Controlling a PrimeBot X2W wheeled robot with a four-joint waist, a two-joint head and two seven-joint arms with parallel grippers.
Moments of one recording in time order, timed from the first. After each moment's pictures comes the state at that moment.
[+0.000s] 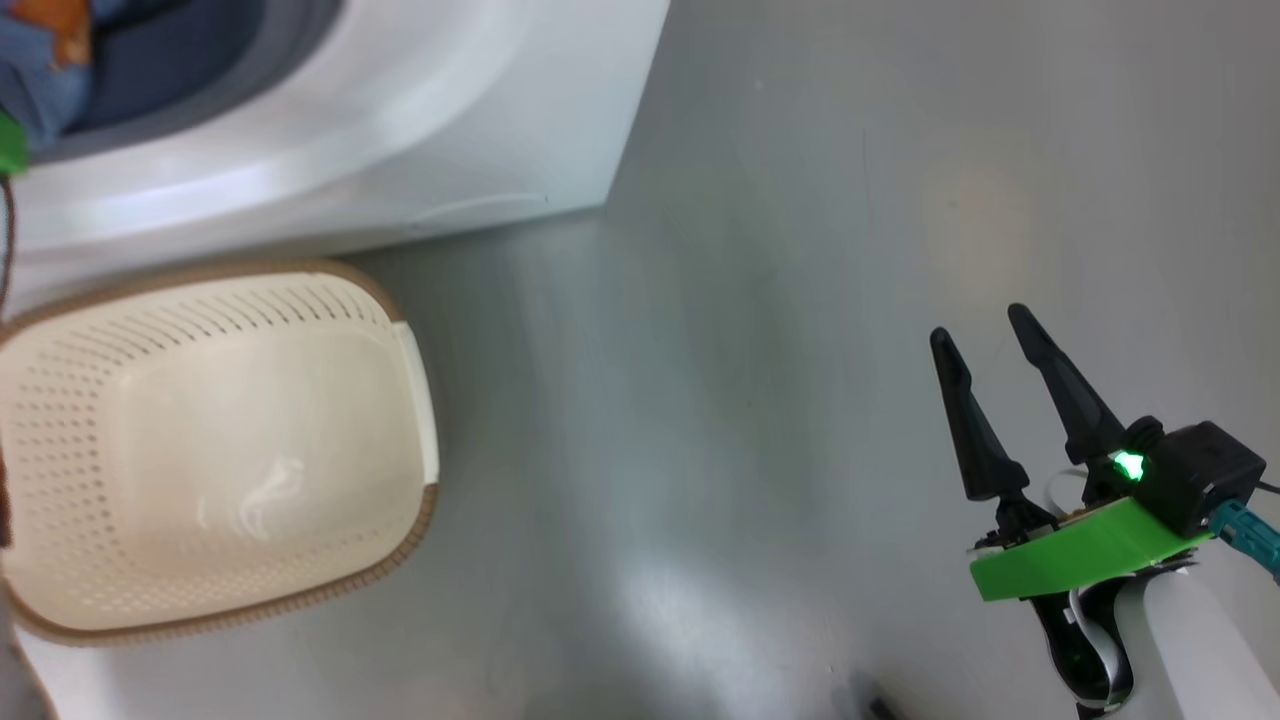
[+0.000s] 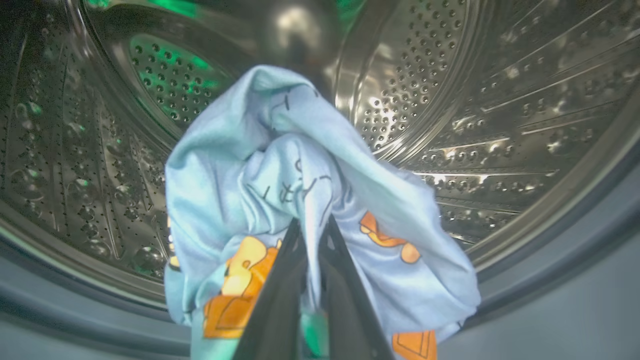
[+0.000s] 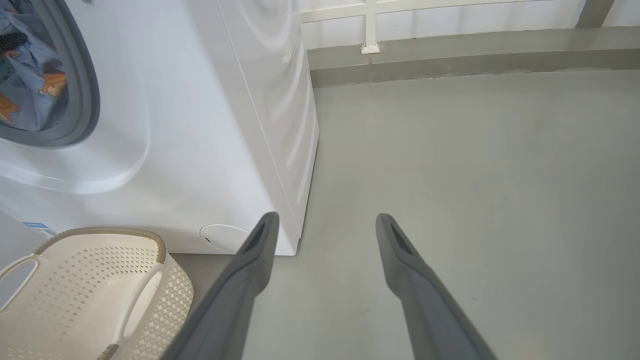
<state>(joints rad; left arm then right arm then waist) -1.06 0.28 0.06 0.71 -0.19 -0.13 -0.15 -0.24 -0.19 0.12 0.06 0.32 0.13 -0.26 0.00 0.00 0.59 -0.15</state>
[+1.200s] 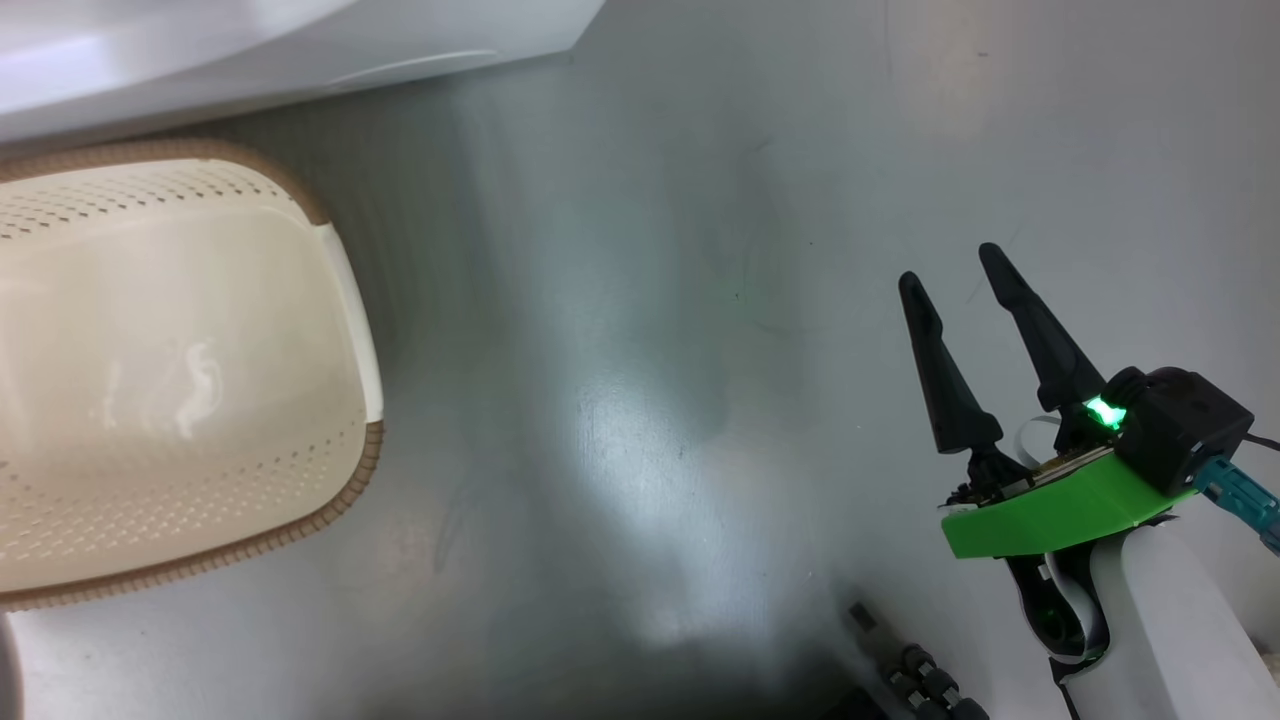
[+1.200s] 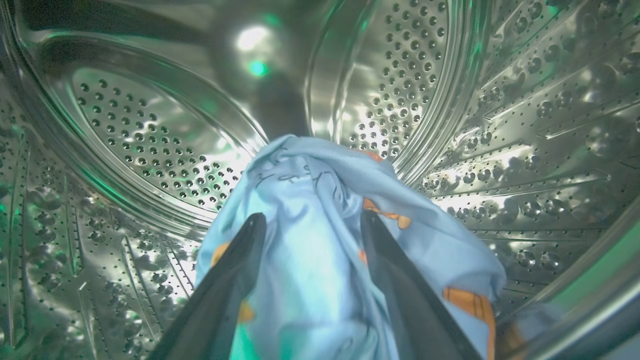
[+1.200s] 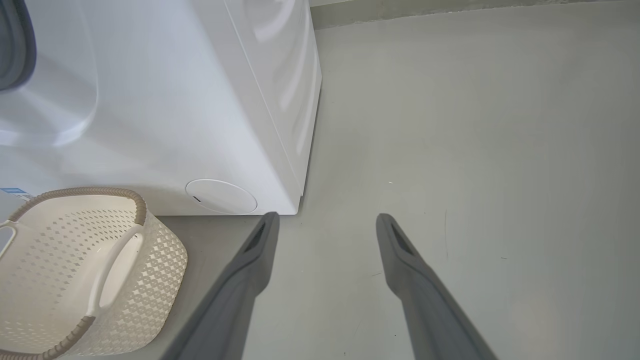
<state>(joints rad) -1.28 0.29 0.03 0.61 -0.10 -0.05 -0.26 -0.33 -0.17 0.16 0.04 0.33 0.13 -0.26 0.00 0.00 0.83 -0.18</state>
